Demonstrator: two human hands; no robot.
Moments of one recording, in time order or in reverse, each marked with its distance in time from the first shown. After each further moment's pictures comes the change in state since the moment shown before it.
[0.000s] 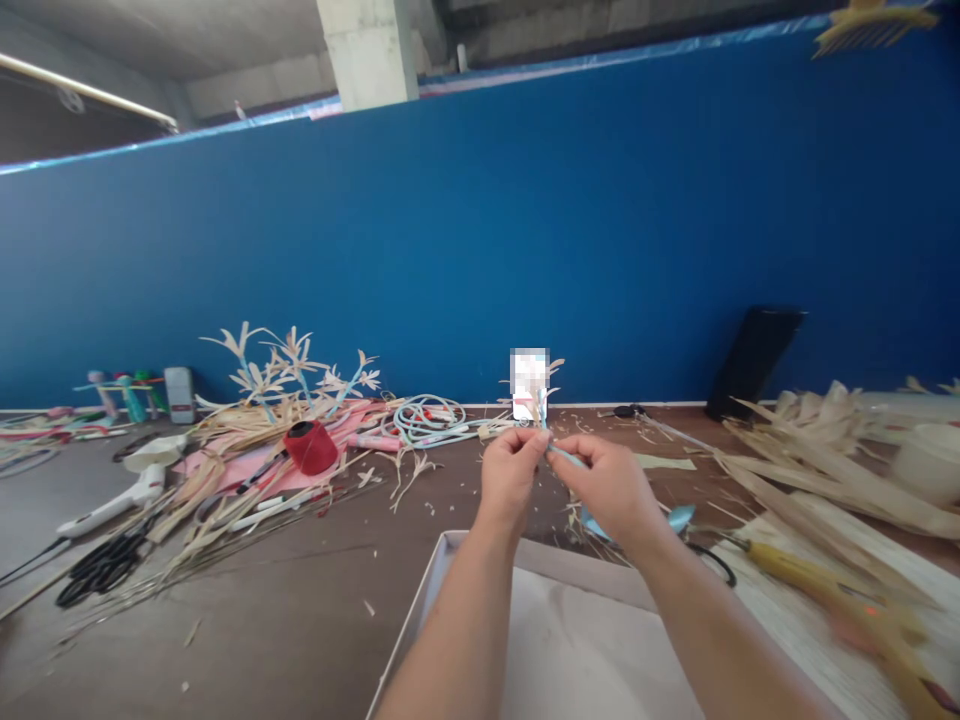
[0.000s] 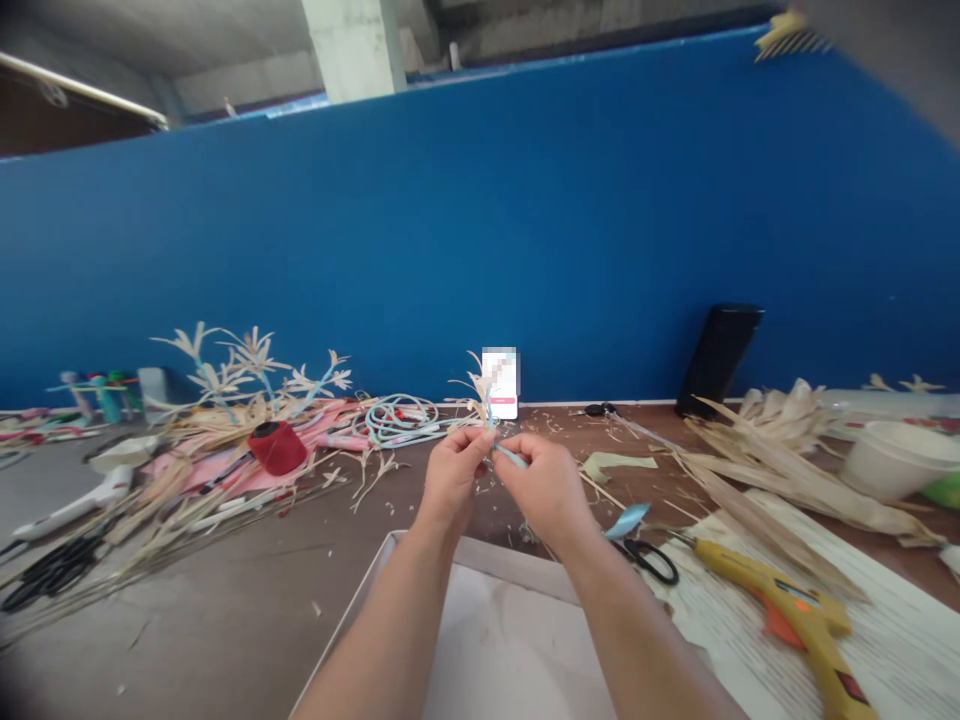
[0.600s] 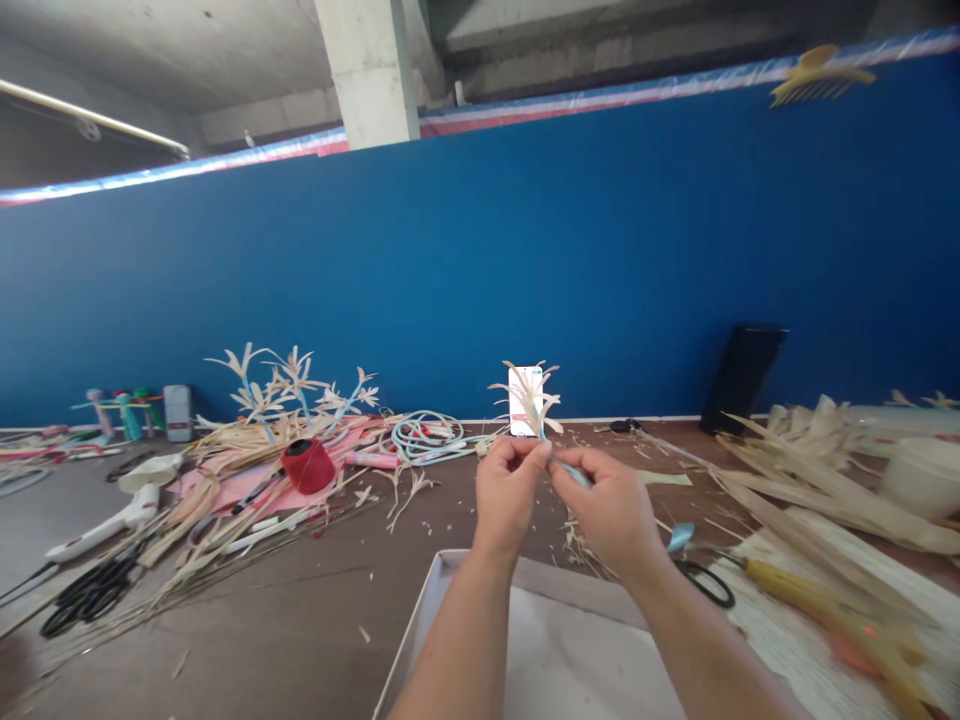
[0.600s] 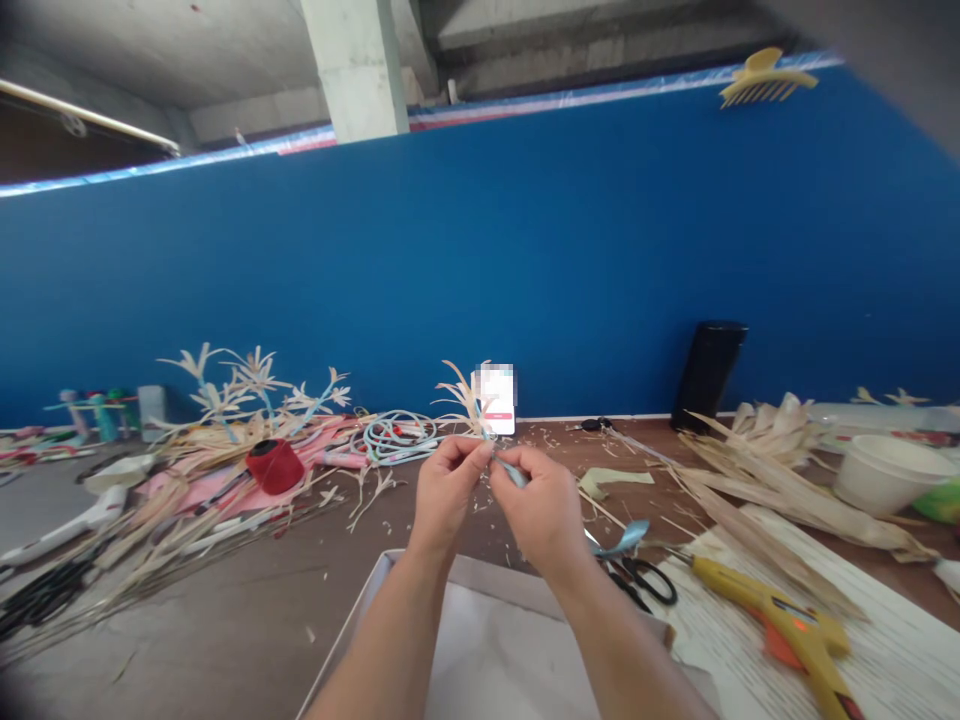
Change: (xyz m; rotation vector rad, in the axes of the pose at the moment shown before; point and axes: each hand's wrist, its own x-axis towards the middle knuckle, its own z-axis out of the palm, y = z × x) left_hand -0.012 0.025 0.005 0.205 0.020 0.203; right_hand -0.007 -0.005 0.001 0.083 0.159 -0.090
